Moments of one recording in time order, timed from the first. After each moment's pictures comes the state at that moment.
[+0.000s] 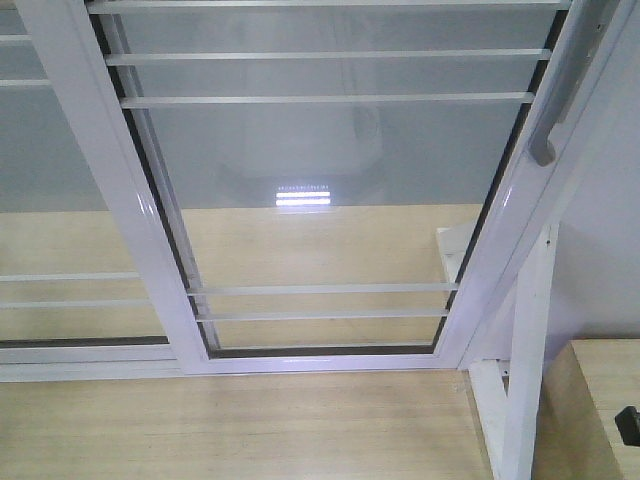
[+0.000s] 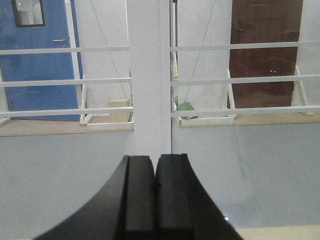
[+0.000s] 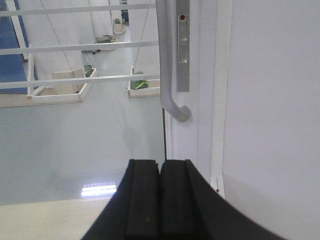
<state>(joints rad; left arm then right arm) 0.00 -0.01 0.03 -0.10 0.00 0.11 -0.03 -0.01 0.03 -0.03 0.16 0.10</state>
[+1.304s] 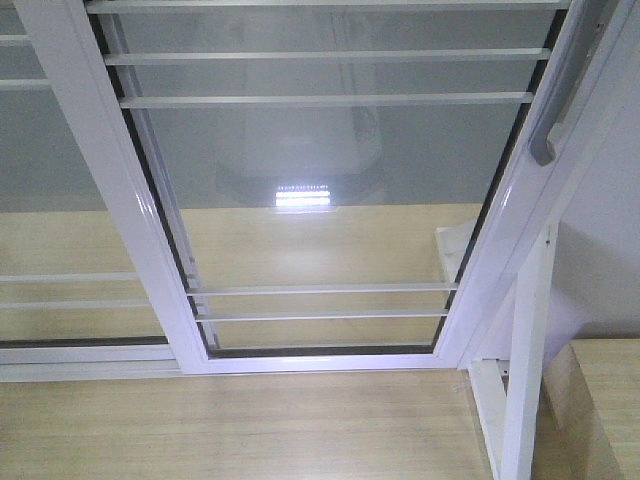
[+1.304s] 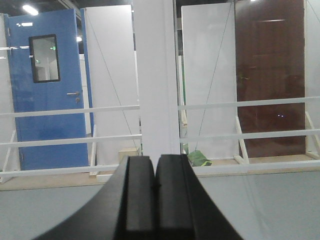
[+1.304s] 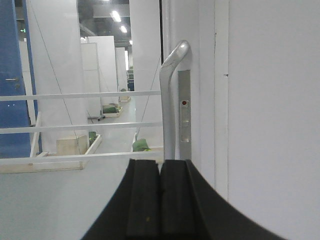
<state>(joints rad) 0.00 -0.01 0.00 -0.10 -0.16 0.15 -0.03 -0.01 0.01 -0.04 -0.09 0.09</state>
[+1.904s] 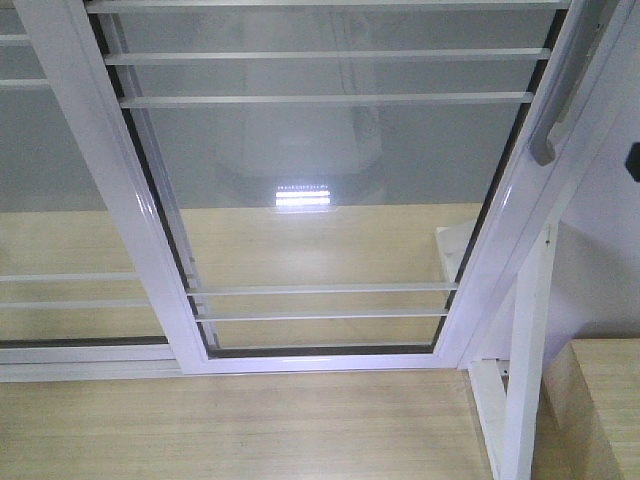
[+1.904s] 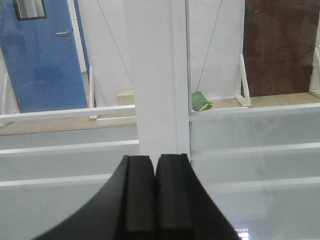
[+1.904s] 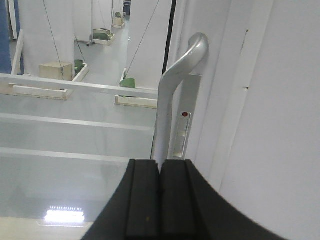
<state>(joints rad) 0.00 0.96 -0.64 -0.11 -0.21 0.17 -0.03 0.94 -0.60 -0.04 -0.17 -0.07</state>
